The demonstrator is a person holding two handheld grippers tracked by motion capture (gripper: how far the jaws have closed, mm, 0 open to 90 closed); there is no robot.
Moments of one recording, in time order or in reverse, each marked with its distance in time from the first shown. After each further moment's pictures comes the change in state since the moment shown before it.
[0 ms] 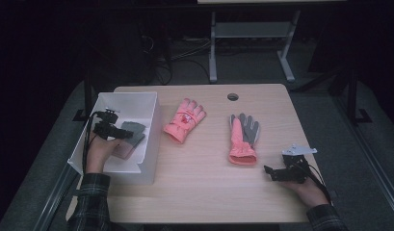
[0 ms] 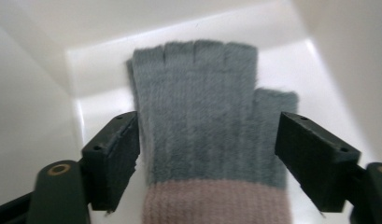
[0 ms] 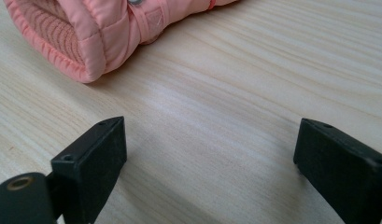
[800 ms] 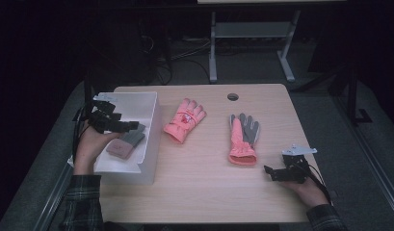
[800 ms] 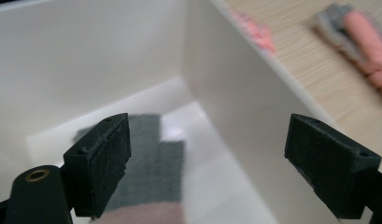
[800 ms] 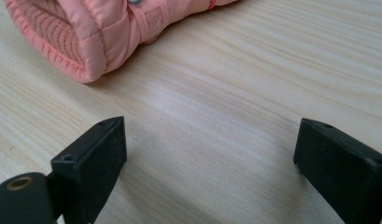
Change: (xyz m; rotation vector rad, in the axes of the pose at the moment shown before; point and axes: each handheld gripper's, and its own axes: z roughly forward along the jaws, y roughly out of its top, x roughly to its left) left arm -0.033 0.023 -0.074 -0.202 -0.222 0.128; right arm 0.000 0.000 0.000 0.000 0.000 0.000
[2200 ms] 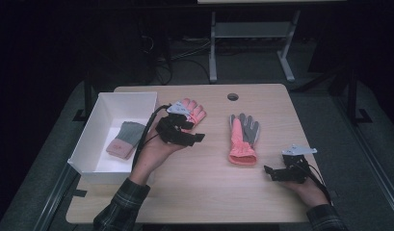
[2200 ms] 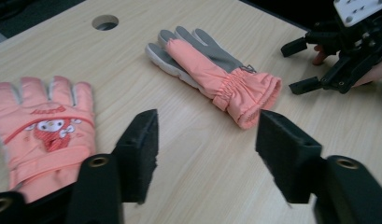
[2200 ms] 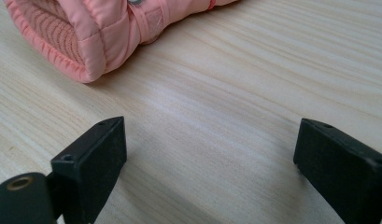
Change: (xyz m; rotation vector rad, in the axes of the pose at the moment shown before) left arm -0.172 0.038 0.066 -0.022 -0.267 0.269; right arm 0.000 0.000 0.000 0.000 0.000 0.001
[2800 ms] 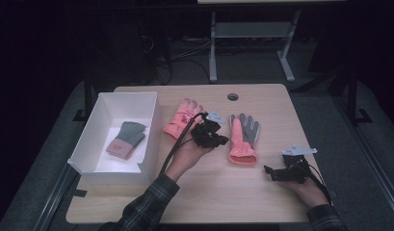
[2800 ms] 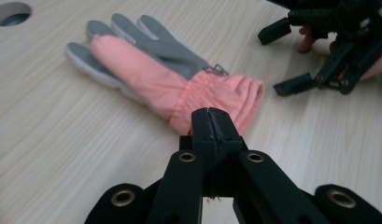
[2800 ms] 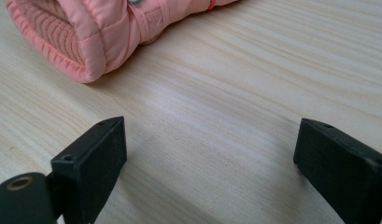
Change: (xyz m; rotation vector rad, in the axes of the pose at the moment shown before) left arm -0.025 0.014 0.096 0.079 -0.133 0.075; right arm 0.000 0.000 0.000 -0.001 0.000 -0.001
